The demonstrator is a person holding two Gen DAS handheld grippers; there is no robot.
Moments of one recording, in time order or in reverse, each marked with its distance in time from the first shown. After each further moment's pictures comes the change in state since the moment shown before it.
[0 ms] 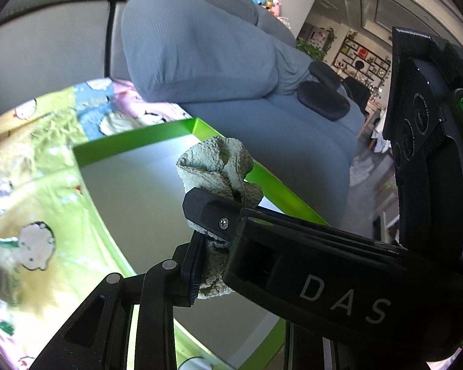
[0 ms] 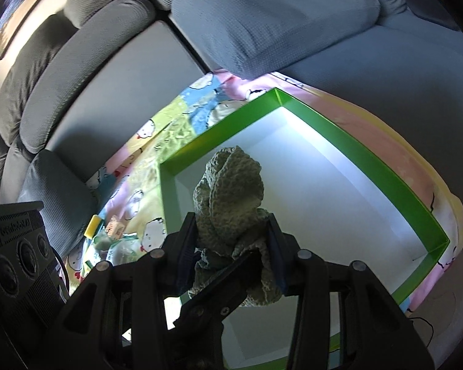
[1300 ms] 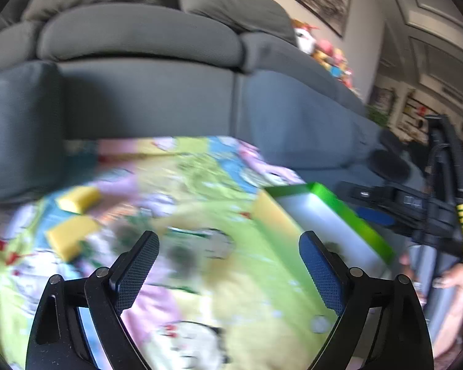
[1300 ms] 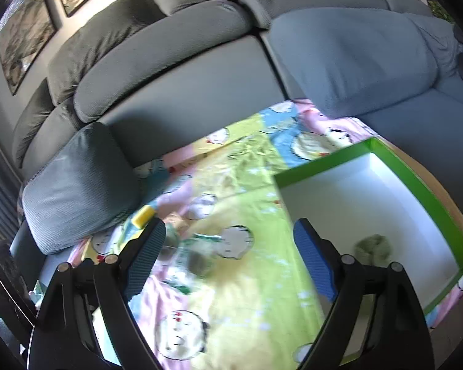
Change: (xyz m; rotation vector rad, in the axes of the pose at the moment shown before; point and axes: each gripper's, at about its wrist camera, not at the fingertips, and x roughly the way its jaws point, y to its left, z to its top) left arm -0.193 0.105 -0.054 -0.137 -0.331 0.389; right arm -0.025 0.129 -0.024 -0.257 -0.120 0.144
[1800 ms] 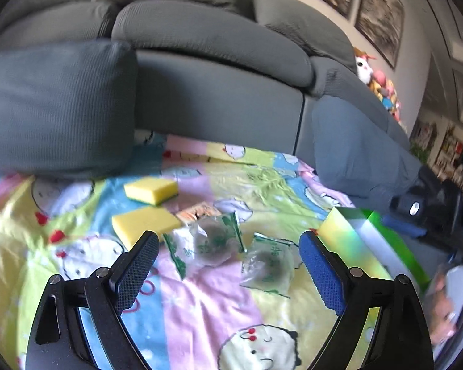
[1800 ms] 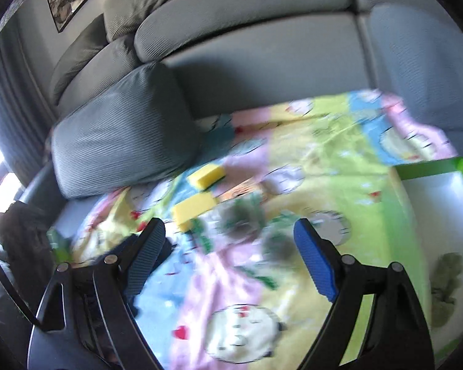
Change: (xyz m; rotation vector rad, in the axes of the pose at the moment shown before) left arm -0.015 0.088 -0.020 -0.187 -0.050 0.117; right arm 0.066 0.099 -0.017 -0.191 0.198 0.208
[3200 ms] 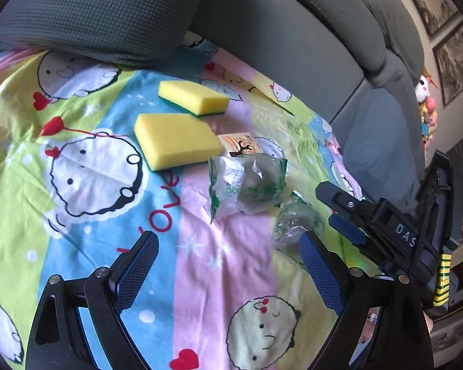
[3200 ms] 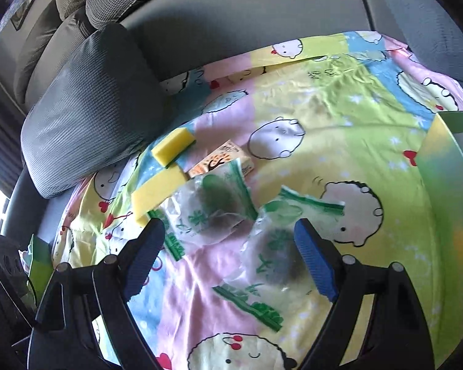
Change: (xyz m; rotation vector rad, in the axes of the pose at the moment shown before) left arm 0.046 0.068 -0.022 -0.341 0.316 -0.001; right arm 0.097 -0.029 -0.010 0.104 0.152 -0.076
